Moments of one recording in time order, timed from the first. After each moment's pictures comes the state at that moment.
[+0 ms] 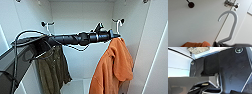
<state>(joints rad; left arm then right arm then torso) -0.21 2.86 -1.50 0.51 -0.05 -1.29 -1.60 3.02 -2.66 -0.92 0.15 0.93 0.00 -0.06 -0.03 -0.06</state>
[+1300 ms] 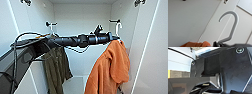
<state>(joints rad) -0.19 2.85 -1.47 0.51 -0.04 -1.29 -1.60 3.02 -2.66 -0.92 0.15 0.93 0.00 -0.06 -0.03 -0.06</state>
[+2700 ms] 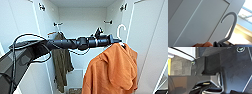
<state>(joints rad) -0.17 2.82 -1.39 0.52 -0.06 -1.29 -1.61 3.03 -2.66 -0.92 0.15 0.93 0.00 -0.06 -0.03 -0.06</state>
